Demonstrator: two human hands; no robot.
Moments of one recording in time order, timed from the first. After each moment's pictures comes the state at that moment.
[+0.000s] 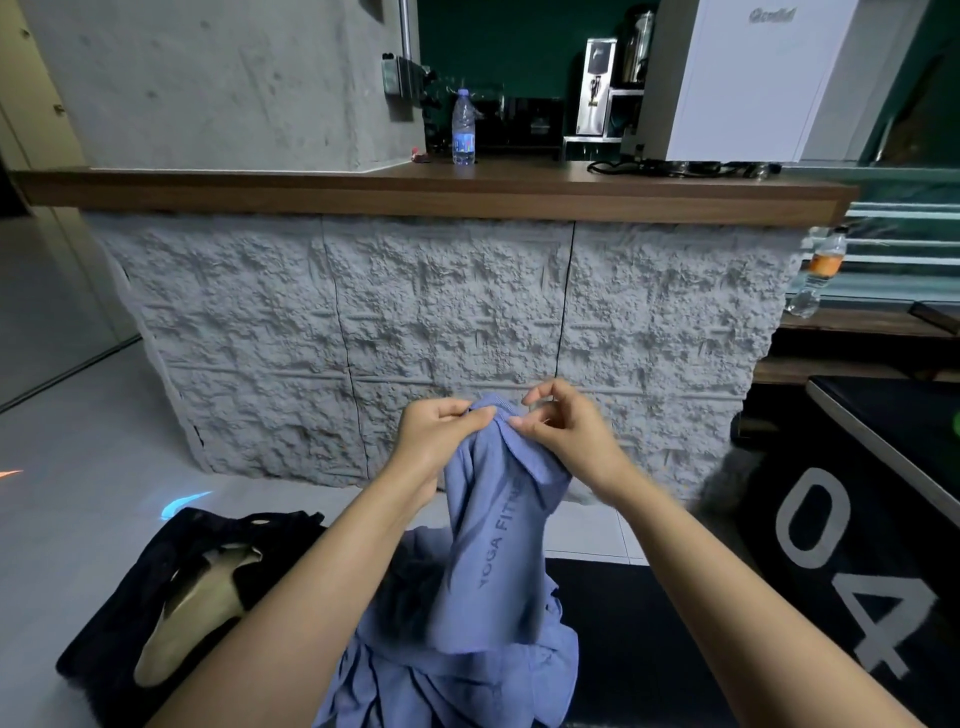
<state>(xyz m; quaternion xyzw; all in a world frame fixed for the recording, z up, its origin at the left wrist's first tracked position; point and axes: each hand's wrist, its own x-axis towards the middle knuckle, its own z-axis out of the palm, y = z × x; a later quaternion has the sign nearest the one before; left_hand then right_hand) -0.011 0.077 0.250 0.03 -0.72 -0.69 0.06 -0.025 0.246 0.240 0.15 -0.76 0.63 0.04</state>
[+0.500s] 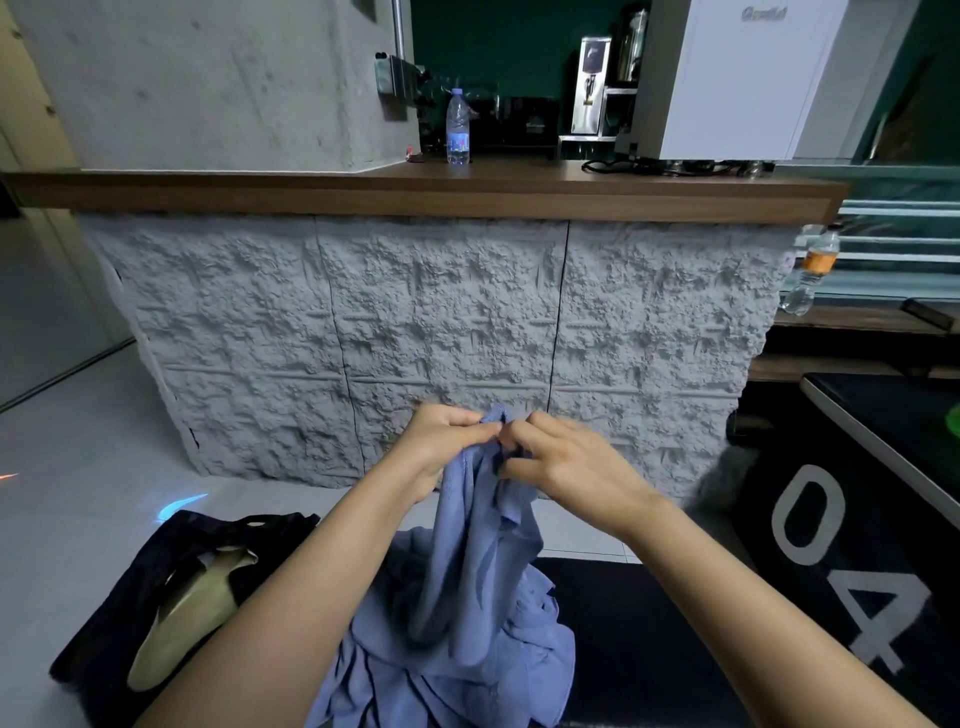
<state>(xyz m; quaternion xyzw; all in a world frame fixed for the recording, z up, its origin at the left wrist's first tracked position) -0.016 0.081 0.252 0.00 -0.75 -0.66 -0.05 -0.001 0.261 0.238 0.46 -0.83 -0.01 0.31</state>
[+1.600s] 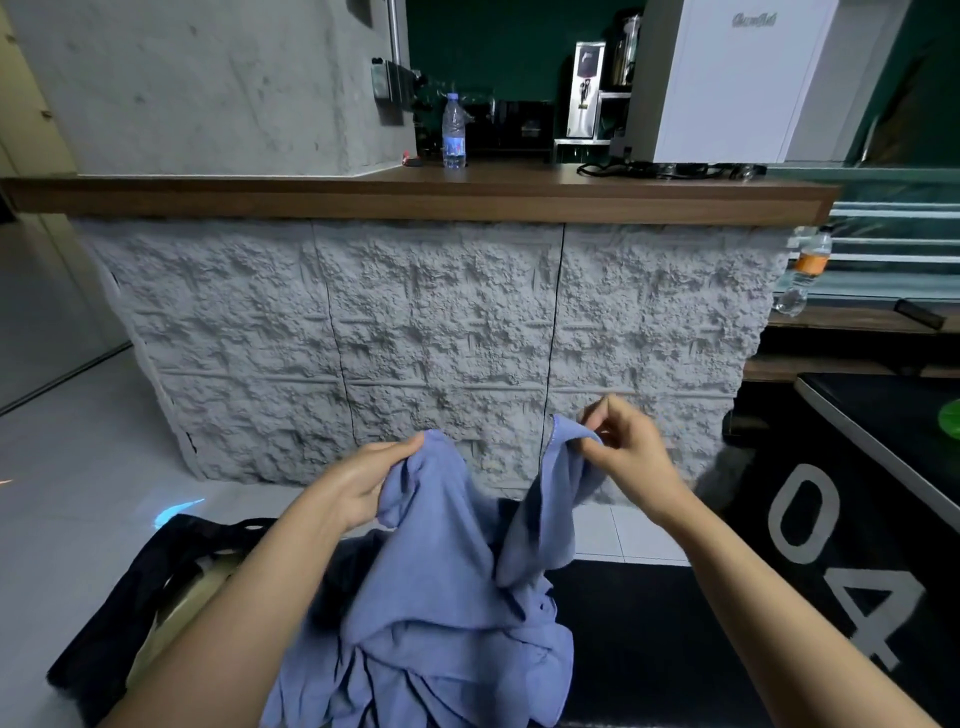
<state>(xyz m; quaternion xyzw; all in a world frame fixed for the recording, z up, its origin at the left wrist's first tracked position) -0.028 0.011 0.208 0.12 -0.61 -0.77 -0.16 -0.012 0.301 0.225 0.17 -0.76 0.61 0.13</state>
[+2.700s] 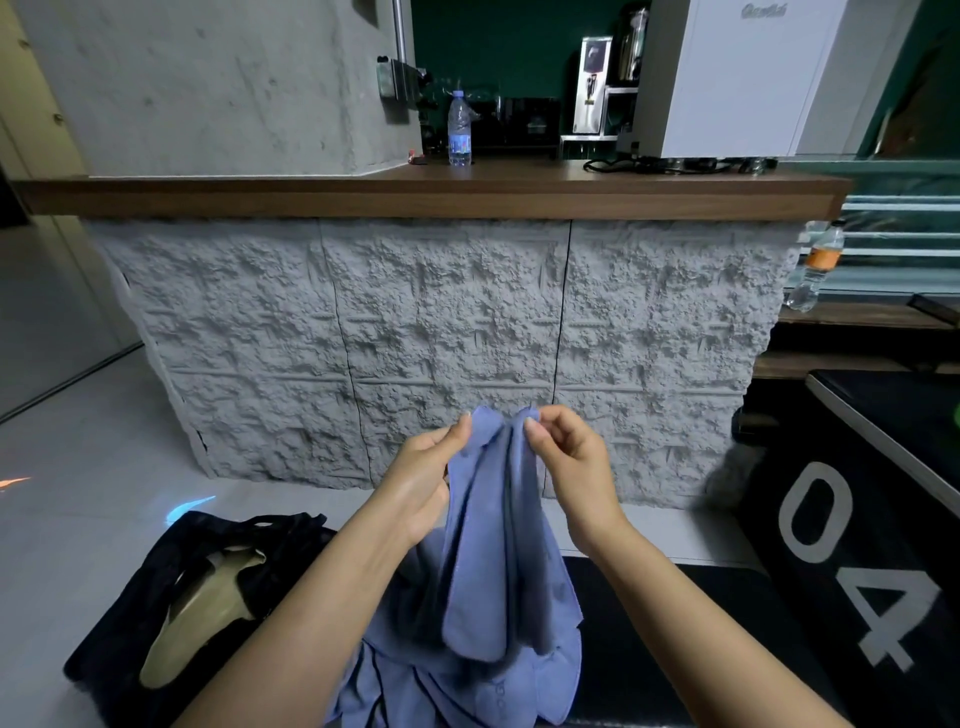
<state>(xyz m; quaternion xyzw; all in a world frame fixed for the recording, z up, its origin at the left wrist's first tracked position) 0.006 0.071 0.230 0.02 -0.57 -0.82 -0.09 0.016 0.227 0.224 0.12 -0.65 0.75 0.11</state>
